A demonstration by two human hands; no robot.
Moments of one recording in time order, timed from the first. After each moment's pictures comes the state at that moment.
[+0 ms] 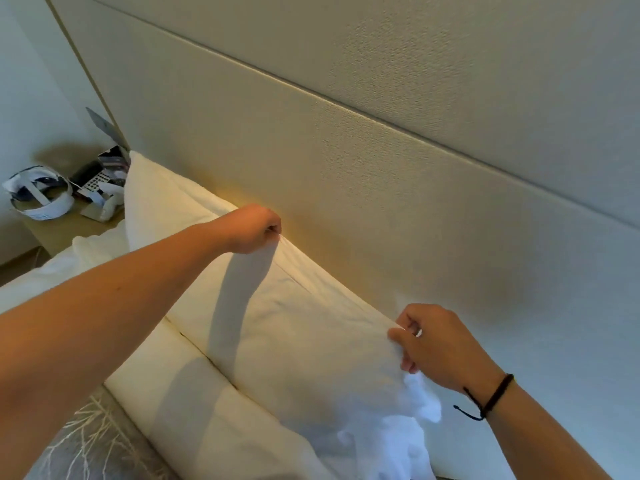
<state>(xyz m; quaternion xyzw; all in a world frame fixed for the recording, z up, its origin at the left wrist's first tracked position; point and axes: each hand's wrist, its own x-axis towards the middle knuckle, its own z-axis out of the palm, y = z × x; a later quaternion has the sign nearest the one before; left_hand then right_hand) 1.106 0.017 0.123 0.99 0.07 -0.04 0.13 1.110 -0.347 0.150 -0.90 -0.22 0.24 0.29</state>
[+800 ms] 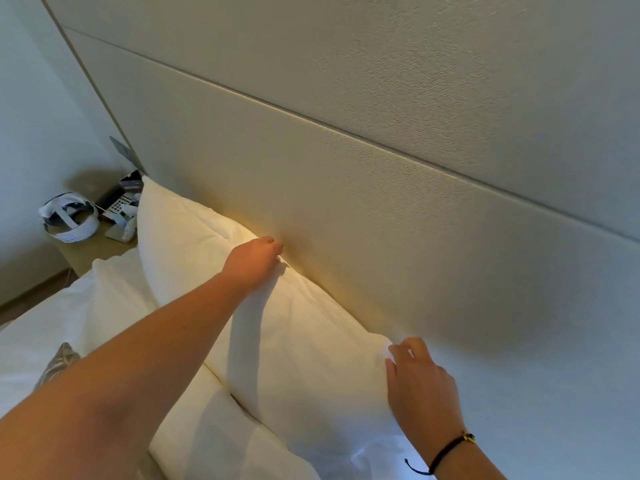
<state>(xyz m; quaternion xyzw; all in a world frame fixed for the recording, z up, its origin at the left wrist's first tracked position) 1.107 0.002 0.074 0.98 0.18 0.03 0.06 1.093 -0.342 0.062 -0.96 -0.25 0.04 0.09</state>
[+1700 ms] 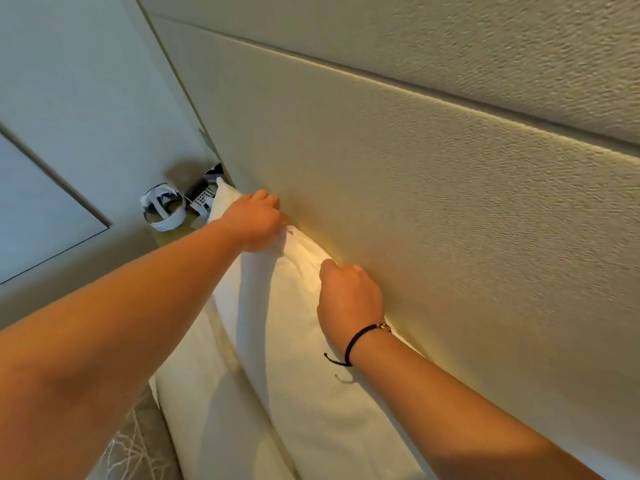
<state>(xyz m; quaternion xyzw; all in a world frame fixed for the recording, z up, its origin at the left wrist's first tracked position) 1.132 0.207 0.109 0.96 0.15 -0.11 -0.19 1.159 -0.026 0.081 -0.87 -0.43 0.07 0.23</state>
